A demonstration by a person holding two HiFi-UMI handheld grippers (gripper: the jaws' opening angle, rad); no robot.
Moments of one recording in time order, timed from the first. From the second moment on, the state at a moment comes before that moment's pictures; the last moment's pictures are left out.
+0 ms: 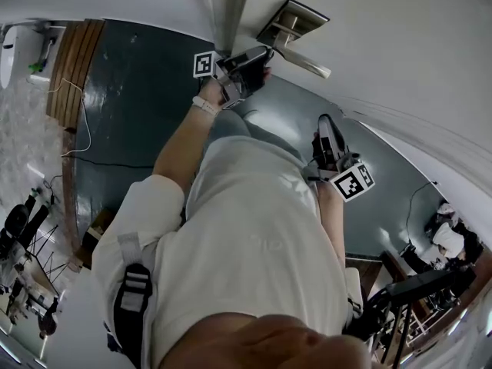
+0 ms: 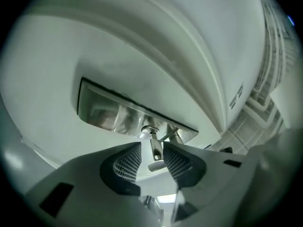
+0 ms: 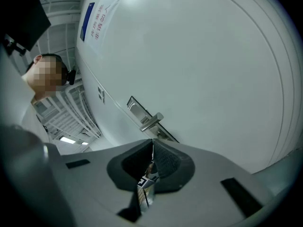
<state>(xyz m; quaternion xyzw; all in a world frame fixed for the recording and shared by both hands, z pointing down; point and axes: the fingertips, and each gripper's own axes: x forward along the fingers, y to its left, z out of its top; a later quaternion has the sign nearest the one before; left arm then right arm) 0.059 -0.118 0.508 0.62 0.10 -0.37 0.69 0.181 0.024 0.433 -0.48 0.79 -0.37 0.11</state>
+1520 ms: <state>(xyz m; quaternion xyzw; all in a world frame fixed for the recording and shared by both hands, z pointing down) 0.066 -0.129 0.503 0.56 -0.01 -0.44 0.71 0.179 0.021 0.439 -0.48 0.78 -0.38 0.11</state>
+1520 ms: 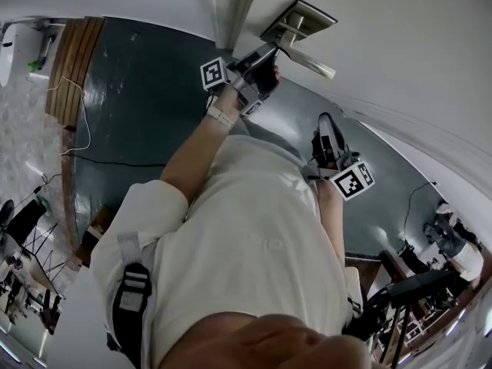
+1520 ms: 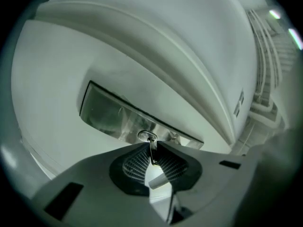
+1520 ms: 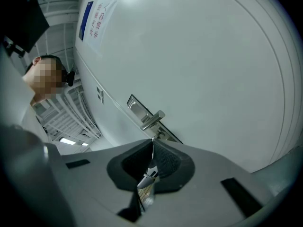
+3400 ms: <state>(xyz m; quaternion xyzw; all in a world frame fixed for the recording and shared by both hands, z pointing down) 0.045 -0.106 0.475 0.43 0.12 -0.57 0.69 0.179 0.024 0.434 -0.47 0.79 -0.39 0.12</state>
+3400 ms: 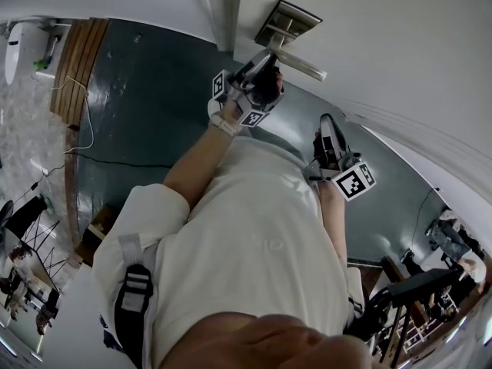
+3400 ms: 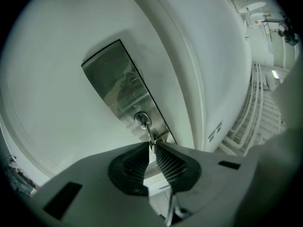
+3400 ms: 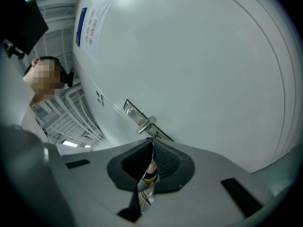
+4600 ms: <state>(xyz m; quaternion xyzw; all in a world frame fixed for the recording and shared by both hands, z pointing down) 0.050 -0.119 0.484 0.60 -0.04 -0.42 0.68 0.182 0.022 0.434 -0.47 0.79 -0.39 0.12</state>
